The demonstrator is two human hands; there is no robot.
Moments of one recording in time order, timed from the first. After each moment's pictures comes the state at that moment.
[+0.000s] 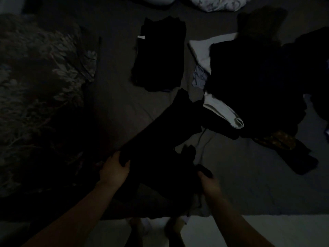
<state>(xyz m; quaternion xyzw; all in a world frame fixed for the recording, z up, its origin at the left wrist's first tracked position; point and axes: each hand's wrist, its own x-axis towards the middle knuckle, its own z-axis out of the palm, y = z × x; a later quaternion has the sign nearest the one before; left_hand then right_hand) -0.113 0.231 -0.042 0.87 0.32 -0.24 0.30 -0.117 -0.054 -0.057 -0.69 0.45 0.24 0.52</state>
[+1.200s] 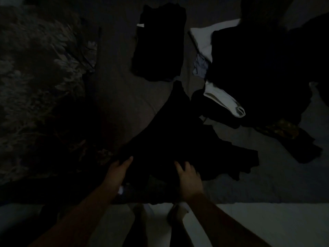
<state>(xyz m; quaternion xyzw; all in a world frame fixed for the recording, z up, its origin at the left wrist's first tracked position) -0.150 0.204 -0.016 0.60 0.49 -0.20 0.60 -0.153 -0.015 -0.045 -0.93 -0.08 0.36 0.07</state>
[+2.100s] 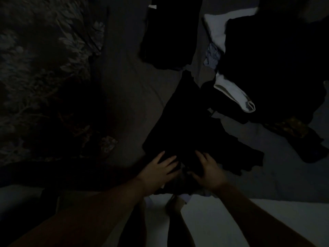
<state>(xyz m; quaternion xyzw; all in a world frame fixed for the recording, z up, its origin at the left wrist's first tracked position) -0.165 0.152 -0.053 0.88 -0.40 -0.25 -0.01 -0.138 -0.072 -0.056 -0.91 -0.07 0.36 0.17</state>
